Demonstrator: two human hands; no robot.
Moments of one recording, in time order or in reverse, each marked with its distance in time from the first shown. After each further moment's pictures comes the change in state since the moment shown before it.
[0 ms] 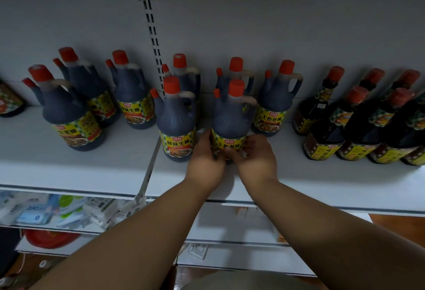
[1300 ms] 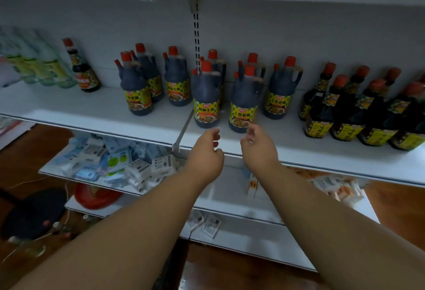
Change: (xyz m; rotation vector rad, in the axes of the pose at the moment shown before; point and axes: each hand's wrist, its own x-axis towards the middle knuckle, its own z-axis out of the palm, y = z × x) left_hand -0.160 0.042 -0.048 0.189 0.065 -0.071; right_hand -0.123 -0.033 -0.051 -0.029 -0.212 -0.111
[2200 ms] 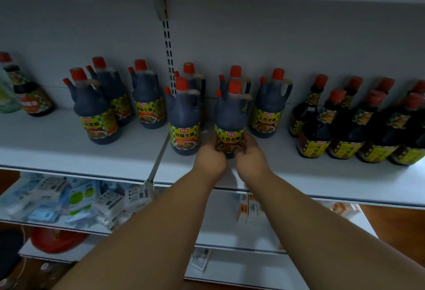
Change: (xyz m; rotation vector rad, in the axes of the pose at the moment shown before) left_hand 0.134 -0.006 0.064 -0.029 -0.079 -0.015; right_hand 0.100 0.034 0.023 0.178 0.041 0.090
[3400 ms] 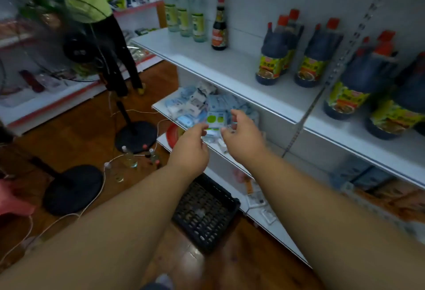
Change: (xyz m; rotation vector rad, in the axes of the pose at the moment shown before) left_hand -0.296 -0.168 -0.274 0.293 0.443 -0.238; right_hand -0.256 -0.120 0.239 -0.259 -0.575 -0.414
